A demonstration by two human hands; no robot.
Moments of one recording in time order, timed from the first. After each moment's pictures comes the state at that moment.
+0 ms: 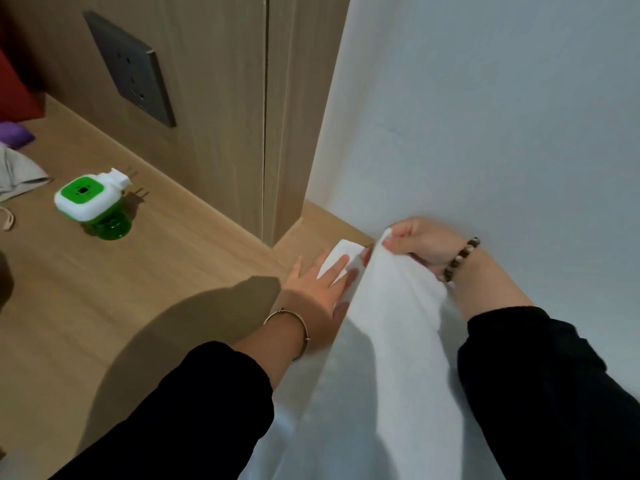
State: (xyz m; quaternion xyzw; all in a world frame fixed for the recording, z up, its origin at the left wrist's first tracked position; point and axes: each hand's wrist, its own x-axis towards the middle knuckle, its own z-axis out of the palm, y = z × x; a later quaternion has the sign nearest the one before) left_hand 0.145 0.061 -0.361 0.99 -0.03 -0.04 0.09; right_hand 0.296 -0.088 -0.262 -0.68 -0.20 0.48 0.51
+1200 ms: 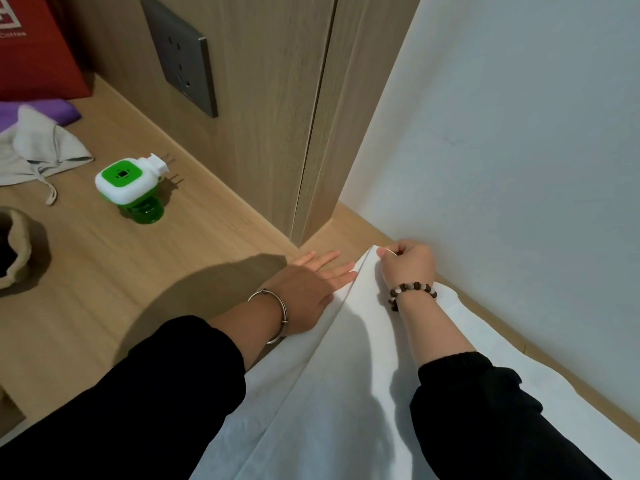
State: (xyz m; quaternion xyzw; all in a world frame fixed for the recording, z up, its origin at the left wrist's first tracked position) left_hand 0.140 0.118 -0.346 0.98 -0.10 -0.07 0.13; right_hand 0.259 -0.020 -0.324 -0.92 0.02 0.11 0.37
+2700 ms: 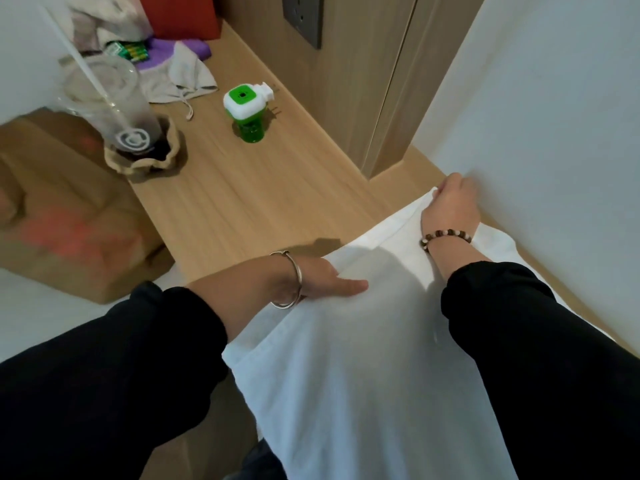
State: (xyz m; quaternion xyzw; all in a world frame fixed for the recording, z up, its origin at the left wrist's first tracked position) left_hand 0.014 0.081 -0.274 0.69 0.31 -0.35 0.55; right_hand 0.245 -0.018 -0.348 -0.96 -0.22 -0.07 0.17
